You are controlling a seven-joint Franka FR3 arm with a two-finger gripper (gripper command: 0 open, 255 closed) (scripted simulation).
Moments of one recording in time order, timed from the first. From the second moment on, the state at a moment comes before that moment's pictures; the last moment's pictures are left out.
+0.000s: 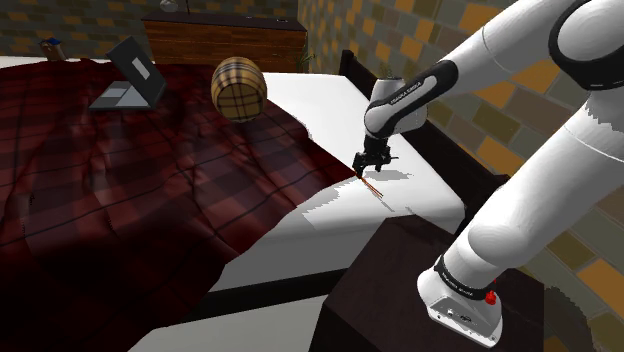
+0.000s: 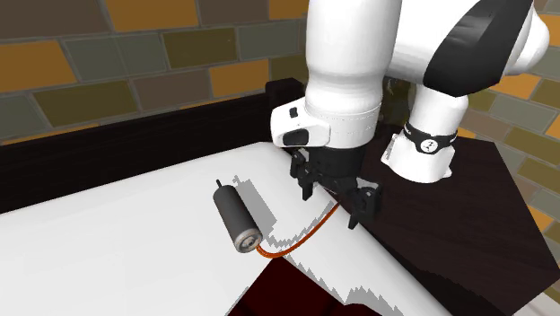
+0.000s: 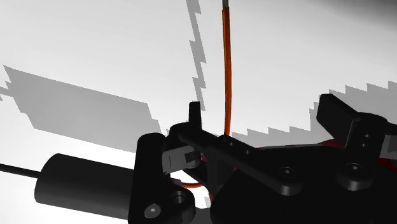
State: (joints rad) arm -0.18 -0.09 -0.26 -2.59 -0.05 2.42 -0.05
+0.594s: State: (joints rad) arm -0.19 0.08 -0.27 -2.58 0.00 2.58 -0.11
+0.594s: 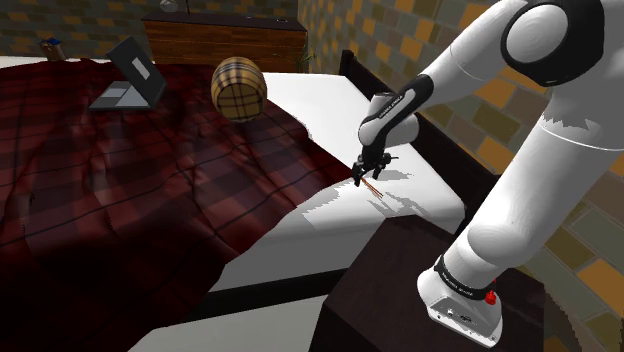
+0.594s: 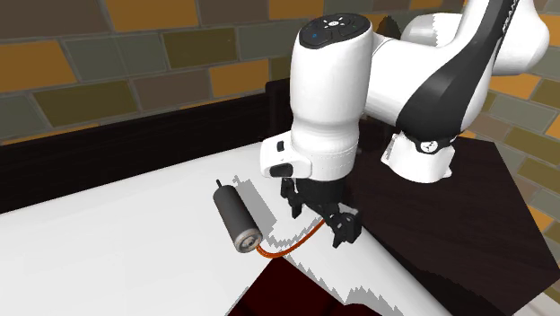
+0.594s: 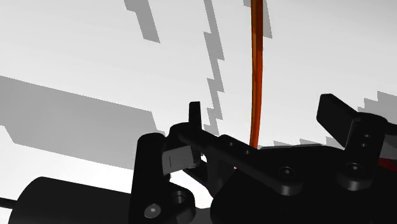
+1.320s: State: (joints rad) arm -0.19 0.09 -0.27 -2.57 0.02 2.58 -0.12
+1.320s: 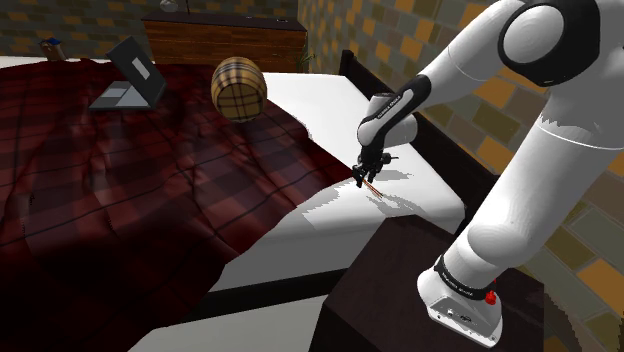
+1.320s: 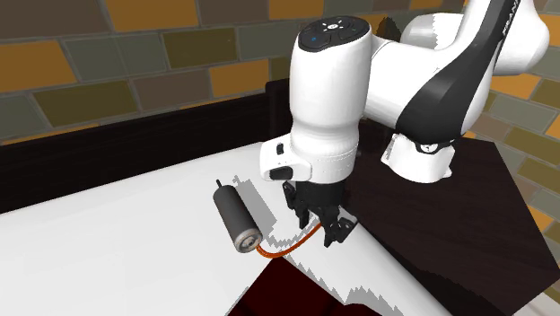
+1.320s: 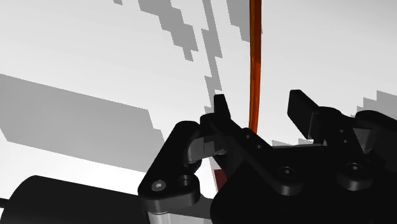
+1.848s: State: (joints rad) arm -0.20 -0.01 -0.28 -2.57 -0.04 2.49 -0.09
